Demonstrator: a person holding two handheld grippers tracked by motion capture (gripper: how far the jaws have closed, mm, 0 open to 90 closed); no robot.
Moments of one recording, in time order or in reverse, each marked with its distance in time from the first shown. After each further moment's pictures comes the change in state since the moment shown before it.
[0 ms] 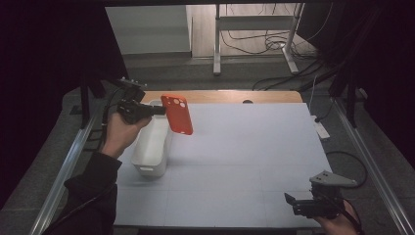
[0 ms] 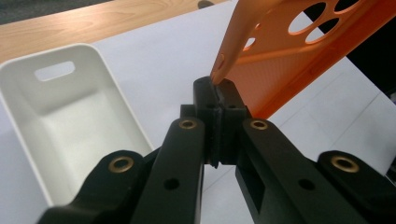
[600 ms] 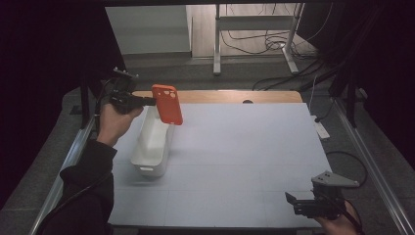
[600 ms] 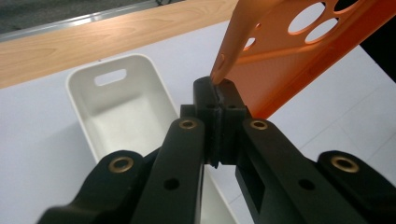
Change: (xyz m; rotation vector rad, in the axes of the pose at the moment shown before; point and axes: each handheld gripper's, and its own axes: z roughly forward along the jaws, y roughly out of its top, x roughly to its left) left arm 0.030 0.015 -0.008 0.000 0.086 -0.034; right arm -0.001 -0.001 -0.001 -0.013 -0.004 0.010
